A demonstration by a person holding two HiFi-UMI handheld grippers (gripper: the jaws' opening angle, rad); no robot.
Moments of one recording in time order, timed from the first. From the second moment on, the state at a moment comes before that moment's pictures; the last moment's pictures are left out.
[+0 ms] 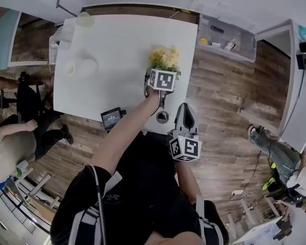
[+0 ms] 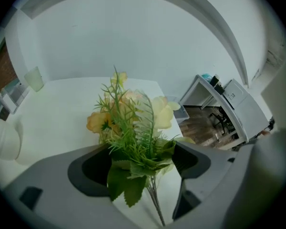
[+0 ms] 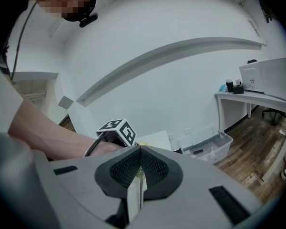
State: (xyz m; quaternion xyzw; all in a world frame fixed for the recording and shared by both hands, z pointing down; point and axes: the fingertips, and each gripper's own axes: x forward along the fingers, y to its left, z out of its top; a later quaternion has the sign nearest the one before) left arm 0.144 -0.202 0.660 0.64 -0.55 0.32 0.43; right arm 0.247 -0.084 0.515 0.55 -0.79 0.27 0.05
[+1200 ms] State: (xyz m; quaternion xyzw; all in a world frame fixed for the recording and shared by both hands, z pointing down) left arm 0.140 -0.211 0.685 0.62 -0.54 0.37 0.43; right arm 0.237 -0.099 0.509 0.56 -0.78 0.27 0.07
